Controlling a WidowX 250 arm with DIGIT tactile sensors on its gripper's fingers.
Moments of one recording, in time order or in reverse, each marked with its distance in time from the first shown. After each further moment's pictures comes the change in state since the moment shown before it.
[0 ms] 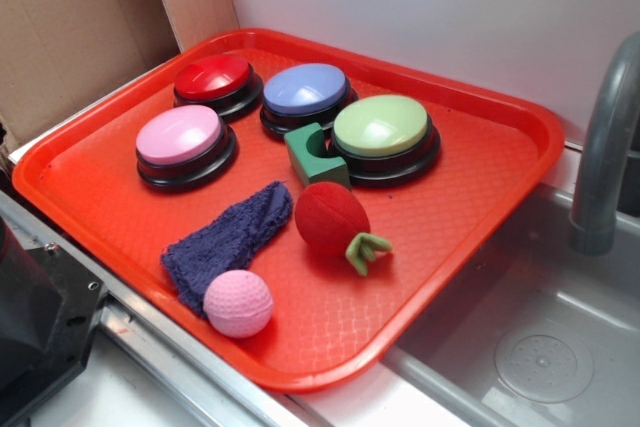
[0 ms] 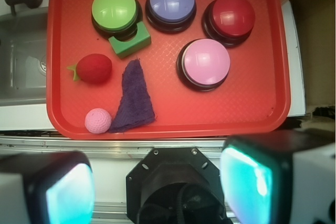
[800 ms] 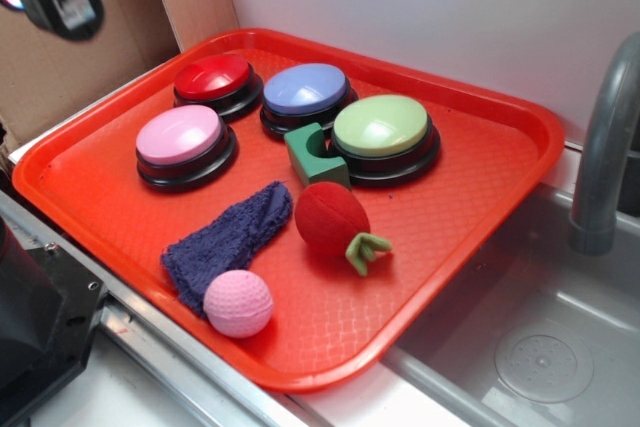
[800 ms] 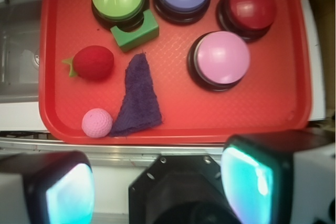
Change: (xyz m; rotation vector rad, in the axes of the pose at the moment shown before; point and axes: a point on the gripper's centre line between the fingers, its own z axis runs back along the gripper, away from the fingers) arm 0.006 -0.015 -0.044 -0.027 0.005 -0.022
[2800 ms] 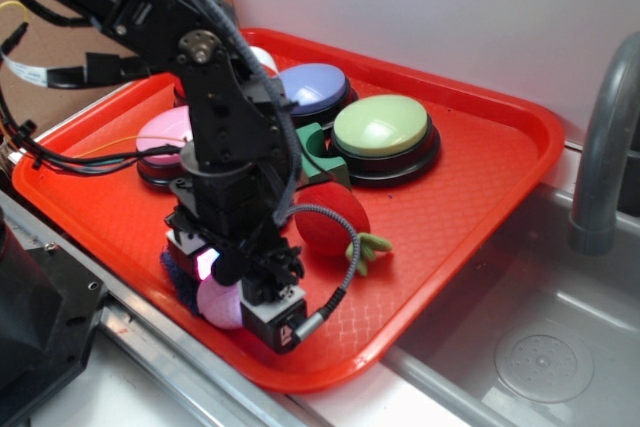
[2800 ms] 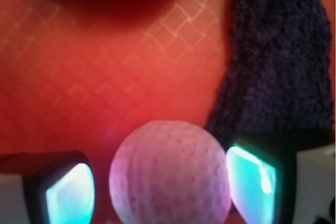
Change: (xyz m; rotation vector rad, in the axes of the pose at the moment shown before) arm -0.006 -0.071 -0.176 0.091 0.201 0.030
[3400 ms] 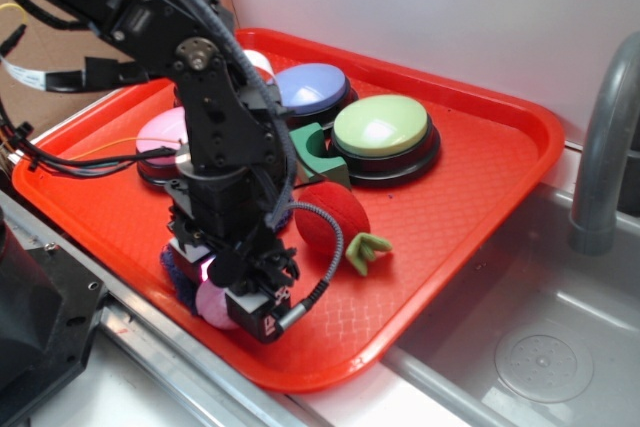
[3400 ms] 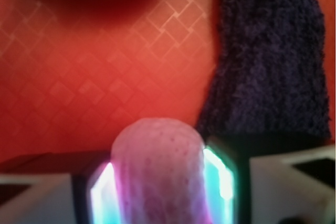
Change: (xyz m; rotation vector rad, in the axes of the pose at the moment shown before) arm -0.003 0.006 0.001 0.036 0.011 0.009
